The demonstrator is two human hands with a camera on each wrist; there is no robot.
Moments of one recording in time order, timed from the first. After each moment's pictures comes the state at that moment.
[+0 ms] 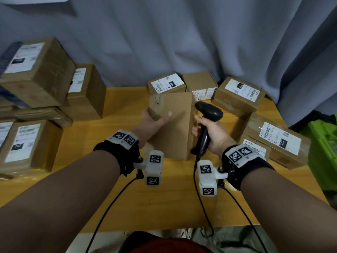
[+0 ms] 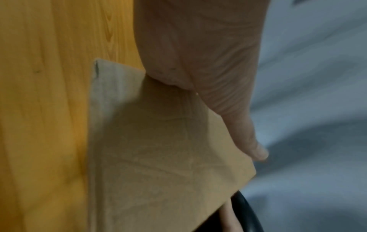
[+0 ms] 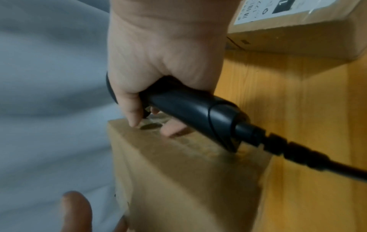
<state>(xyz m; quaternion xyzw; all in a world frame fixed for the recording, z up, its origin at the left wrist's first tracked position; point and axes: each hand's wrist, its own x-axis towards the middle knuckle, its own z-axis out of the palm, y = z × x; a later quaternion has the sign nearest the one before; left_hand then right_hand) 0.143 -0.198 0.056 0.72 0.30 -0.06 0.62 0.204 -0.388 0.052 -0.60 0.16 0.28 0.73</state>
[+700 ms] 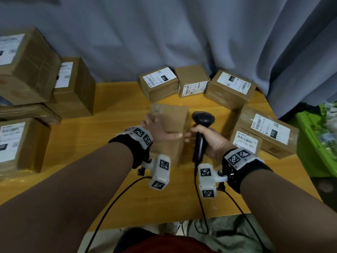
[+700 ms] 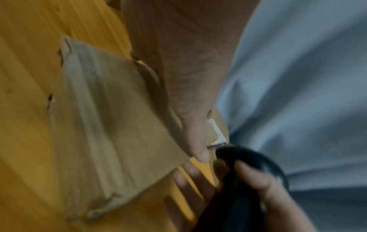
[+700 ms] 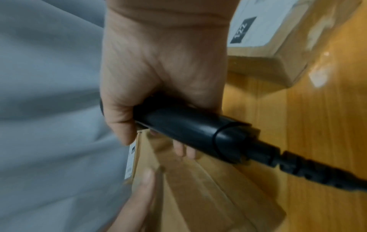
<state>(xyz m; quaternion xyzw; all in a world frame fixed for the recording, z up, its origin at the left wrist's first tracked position) 0.151 -0.219 0.036 0.91 0.18 -0.29 0.25 0.183 -0.408 0.027 -0.60 0.16 0.36 0.69</state>
